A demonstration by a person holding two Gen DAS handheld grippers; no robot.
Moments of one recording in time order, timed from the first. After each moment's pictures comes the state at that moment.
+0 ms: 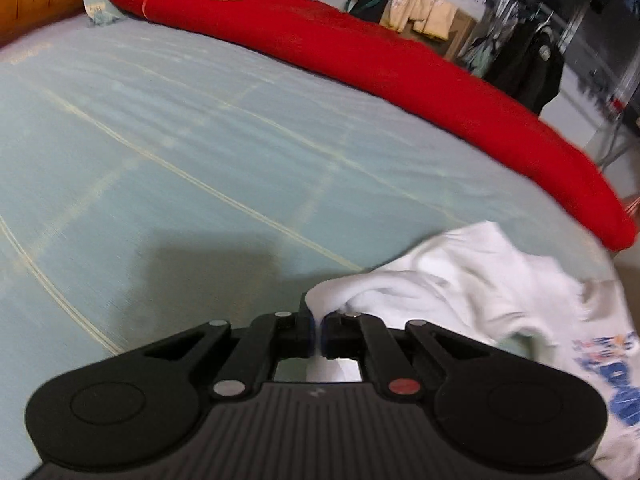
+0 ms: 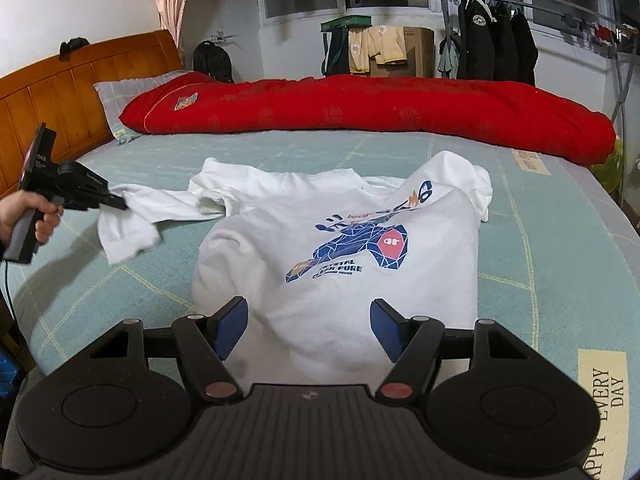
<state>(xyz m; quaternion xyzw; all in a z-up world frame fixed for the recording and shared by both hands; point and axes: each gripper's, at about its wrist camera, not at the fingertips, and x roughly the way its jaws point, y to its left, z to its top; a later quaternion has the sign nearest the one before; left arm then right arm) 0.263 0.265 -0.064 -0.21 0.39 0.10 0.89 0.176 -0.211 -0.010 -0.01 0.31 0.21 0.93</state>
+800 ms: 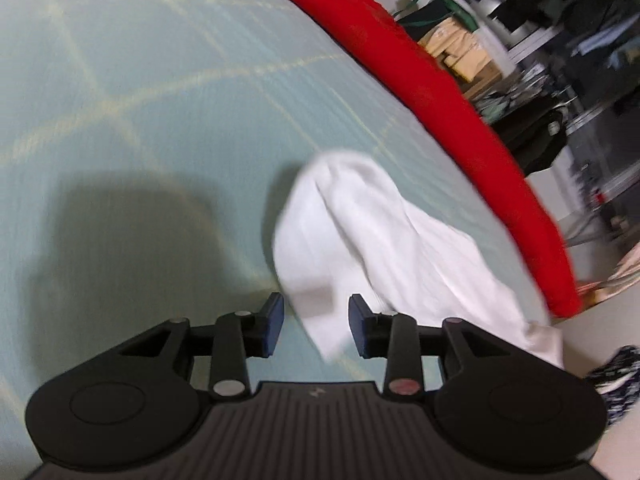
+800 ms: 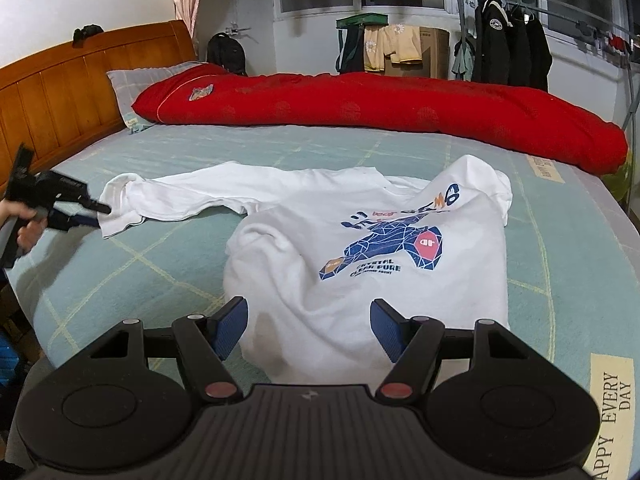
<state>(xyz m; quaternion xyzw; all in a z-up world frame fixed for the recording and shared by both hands) 0.165 0.313 -0.106 -0.41 0.36 0.06 0.84 0.162 -0.191 -0.008 -0.03 0.31 0.22 0.92</state>
